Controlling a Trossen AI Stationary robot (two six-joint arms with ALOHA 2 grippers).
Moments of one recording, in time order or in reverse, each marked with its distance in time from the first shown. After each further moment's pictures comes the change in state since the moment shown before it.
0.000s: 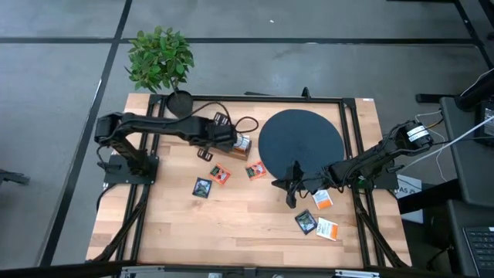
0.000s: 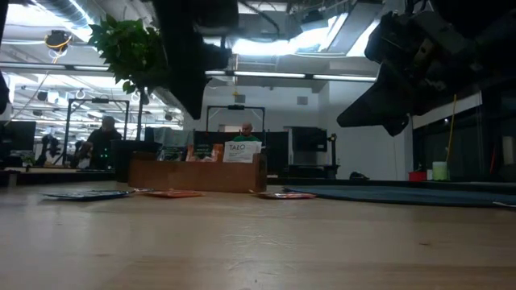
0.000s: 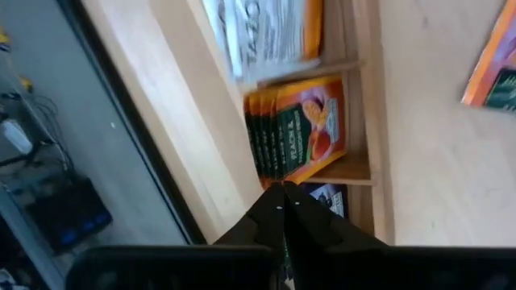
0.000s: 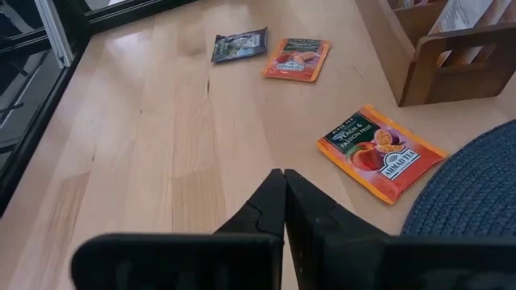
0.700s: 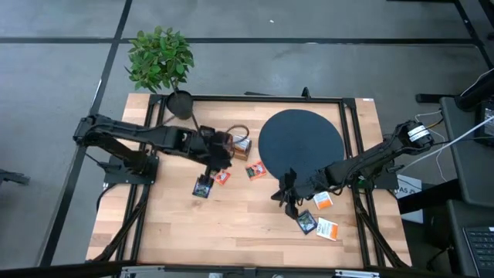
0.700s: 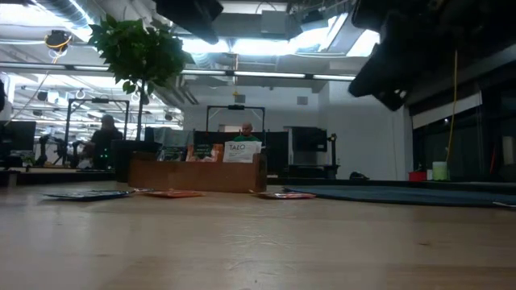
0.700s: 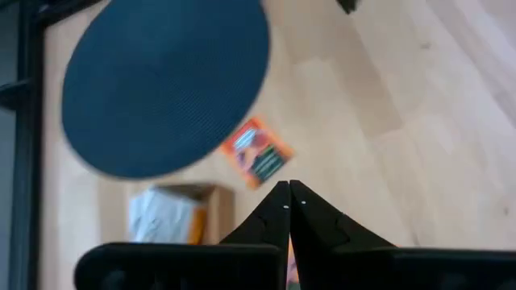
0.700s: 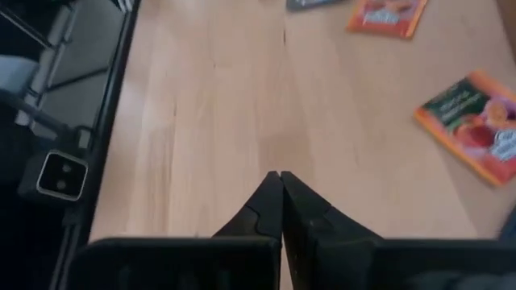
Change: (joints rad) left arm -0.227 -0.215 -0.030 0.241 0.372 -0.356; right arm 0.047 -0.009 0.263 -0.432 -0.210 0.080
